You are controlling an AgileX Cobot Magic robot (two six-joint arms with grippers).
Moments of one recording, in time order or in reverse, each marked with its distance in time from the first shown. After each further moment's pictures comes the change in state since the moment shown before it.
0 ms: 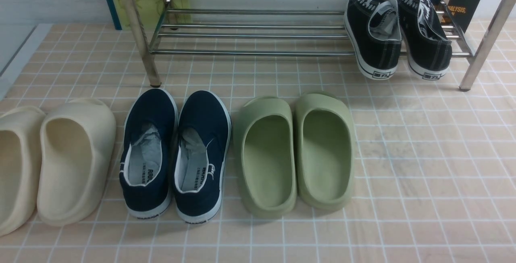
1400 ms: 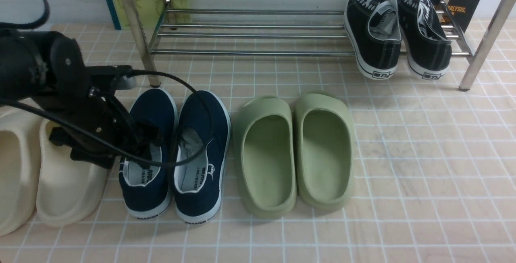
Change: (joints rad) right arm 0.000 0.000 0.000 0.000 0.000 0.000; left arm -0.127 1.414 -0.714 -0.390 0.570 0.540
